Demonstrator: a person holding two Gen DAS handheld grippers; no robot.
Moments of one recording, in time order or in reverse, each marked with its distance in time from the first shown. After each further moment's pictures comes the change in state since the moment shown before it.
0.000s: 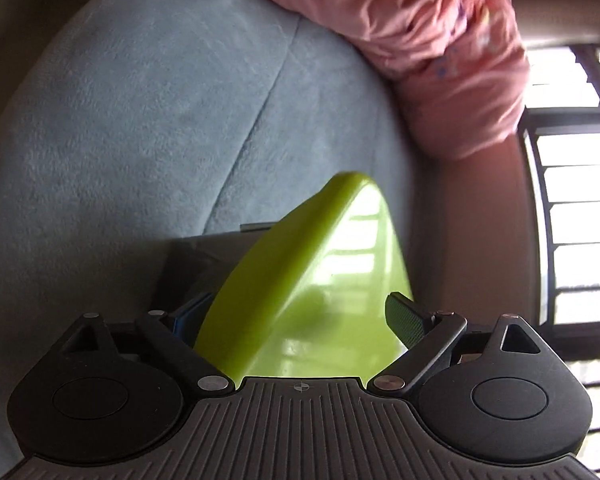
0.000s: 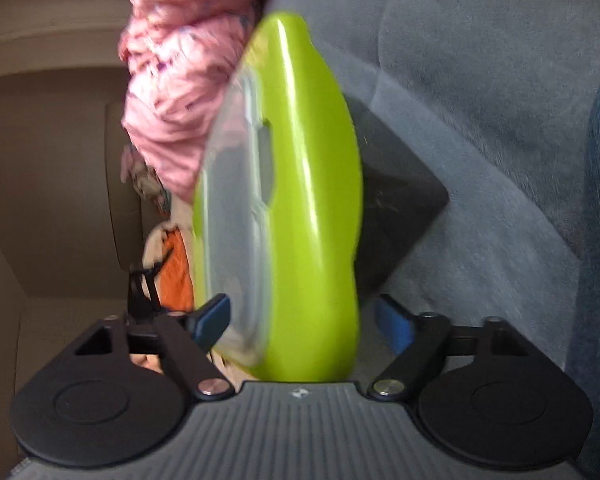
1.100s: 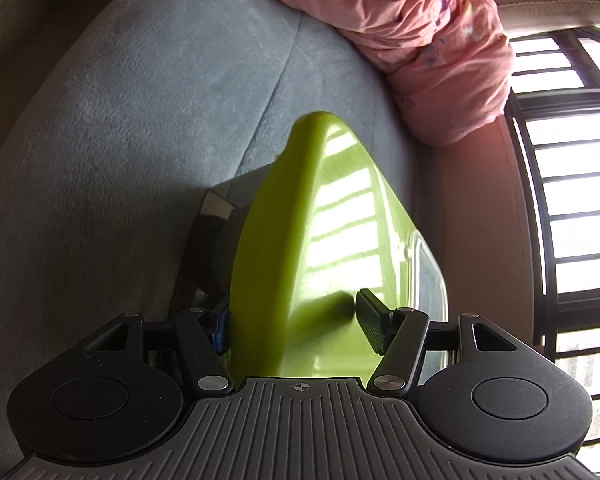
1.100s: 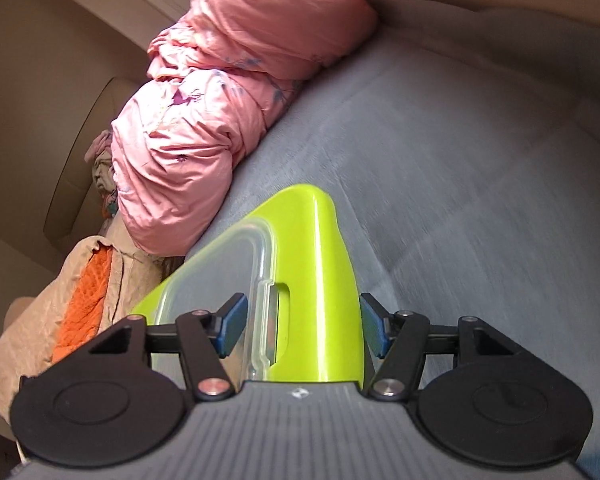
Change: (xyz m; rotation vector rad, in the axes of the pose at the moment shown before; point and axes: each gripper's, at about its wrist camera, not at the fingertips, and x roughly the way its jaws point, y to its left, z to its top) left arm -0.029 0.035 -0.068 -0.027 -0.040 -0.034; right arm 0.006 0.100 0.111 -0.464 -0.266 -0.249
